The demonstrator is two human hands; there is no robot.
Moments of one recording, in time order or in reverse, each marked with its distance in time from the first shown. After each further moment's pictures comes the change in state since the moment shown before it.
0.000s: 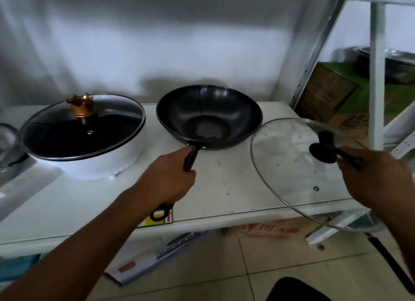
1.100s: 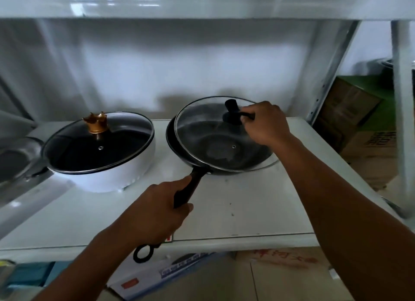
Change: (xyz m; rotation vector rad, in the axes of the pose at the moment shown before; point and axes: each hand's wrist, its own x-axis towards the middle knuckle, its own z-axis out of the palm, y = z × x) left_hand -0.030 -0.002 0.001 -0.004 0.010 0.009; right_hand 0.118 -0.161 0.078 0.263 -0.083 -0.460
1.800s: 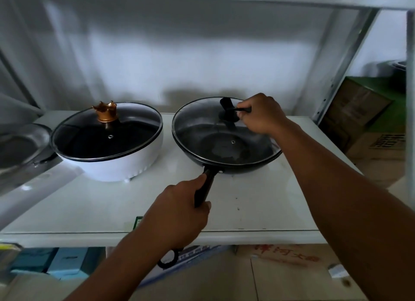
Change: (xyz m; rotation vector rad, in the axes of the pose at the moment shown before) left_hand -0.013 0.015 0.021 -0.022 0.085 -0.013; right_hand 0.020 -0.016 0.010 -0.020 -0.148 -0.053
